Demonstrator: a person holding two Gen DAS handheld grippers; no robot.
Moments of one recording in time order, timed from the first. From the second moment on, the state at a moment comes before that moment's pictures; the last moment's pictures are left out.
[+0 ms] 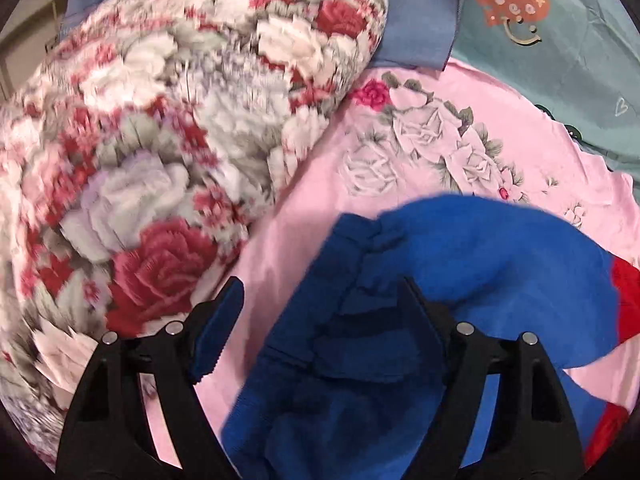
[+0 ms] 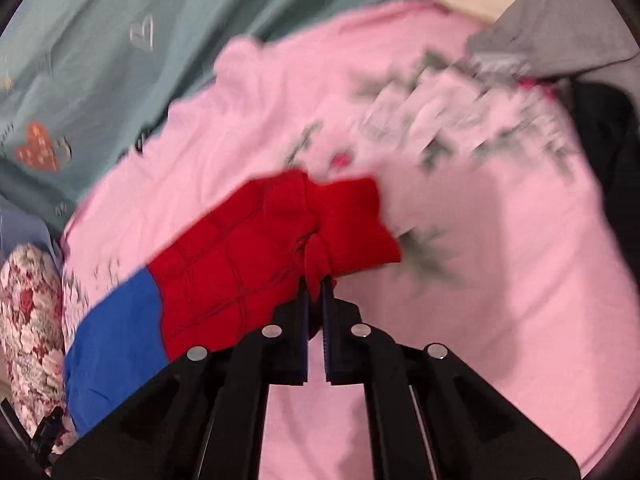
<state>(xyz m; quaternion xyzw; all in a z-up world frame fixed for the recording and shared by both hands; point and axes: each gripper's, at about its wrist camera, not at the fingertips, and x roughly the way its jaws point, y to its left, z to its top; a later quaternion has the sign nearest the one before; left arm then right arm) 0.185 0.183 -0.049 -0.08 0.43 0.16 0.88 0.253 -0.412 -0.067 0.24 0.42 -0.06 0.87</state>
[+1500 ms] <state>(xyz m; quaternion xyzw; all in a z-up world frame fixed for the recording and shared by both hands) 0.286 0.154 -0.095 0.09 0.43 0.15 0.88 0.301 -0.348 -0.087 0.05 0.43 -0.09 0.90</state>
